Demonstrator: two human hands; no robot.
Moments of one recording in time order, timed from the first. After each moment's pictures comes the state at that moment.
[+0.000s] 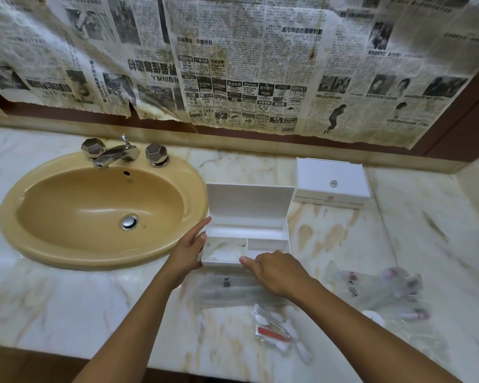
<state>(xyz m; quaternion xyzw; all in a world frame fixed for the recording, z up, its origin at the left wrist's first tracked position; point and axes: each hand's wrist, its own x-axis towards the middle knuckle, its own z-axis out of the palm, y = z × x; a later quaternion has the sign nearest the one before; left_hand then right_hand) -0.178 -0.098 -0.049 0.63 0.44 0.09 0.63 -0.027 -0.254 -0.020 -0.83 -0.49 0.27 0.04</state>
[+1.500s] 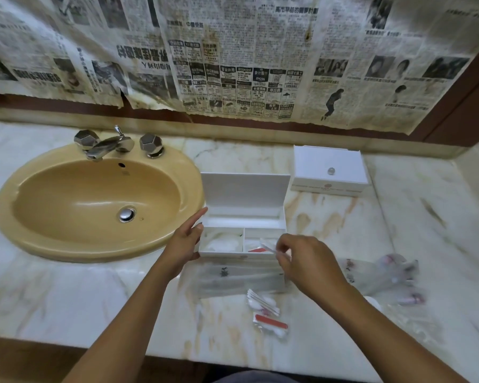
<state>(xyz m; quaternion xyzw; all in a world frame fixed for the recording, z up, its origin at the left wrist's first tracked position) -0.178 -0.102 -0.047 0.61 0.46 0.10 0.64 -0.020 -0.302 0.019 -0.86 -0.47 0.12 0.15</state>
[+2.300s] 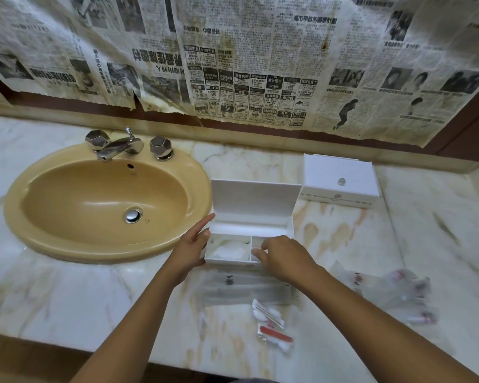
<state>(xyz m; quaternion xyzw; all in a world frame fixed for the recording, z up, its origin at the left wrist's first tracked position) -0.178 -0.100 -0.045 0.62 0.45 0.09 0.64 -0.010 -0.236 -0.020 -0.84 -0.49 0.25 0.05</state>
